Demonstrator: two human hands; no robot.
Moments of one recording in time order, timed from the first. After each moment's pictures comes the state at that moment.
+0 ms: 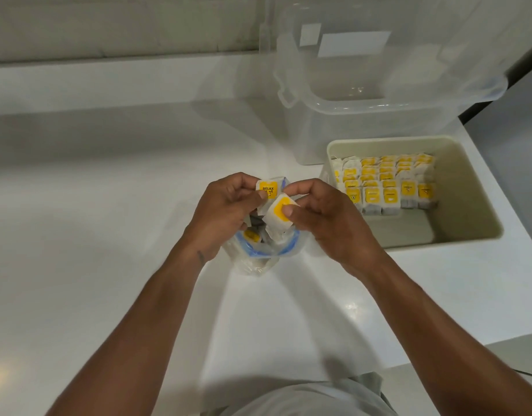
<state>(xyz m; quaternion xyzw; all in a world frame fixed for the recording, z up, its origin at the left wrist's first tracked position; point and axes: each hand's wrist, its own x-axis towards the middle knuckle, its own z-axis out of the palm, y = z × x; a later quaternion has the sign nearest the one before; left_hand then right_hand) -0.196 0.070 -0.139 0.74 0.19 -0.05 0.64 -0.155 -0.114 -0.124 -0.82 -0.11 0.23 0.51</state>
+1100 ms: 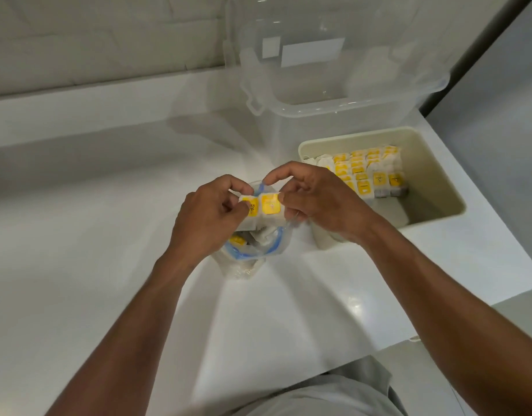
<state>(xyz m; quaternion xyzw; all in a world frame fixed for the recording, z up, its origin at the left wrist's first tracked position) -0.202 0.066 -0.121 0.90 0.12 -0.01 0.41 -0.139 -0.126 -0.092 -0.83 -0.16 0.24 0.48</state>
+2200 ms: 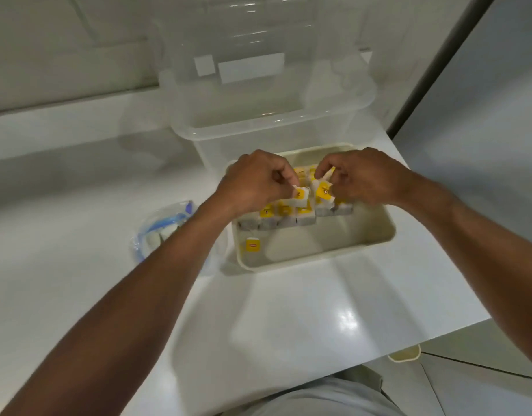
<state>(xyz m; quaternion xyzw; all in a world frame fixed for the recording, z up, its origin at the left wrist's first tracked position) -0.074 -0.097 -0.098 0.92 -0.03 -0.07 0.39 -0.013 -0.318 -0.092 -0.93 -0.27 0.17 0.17</state>
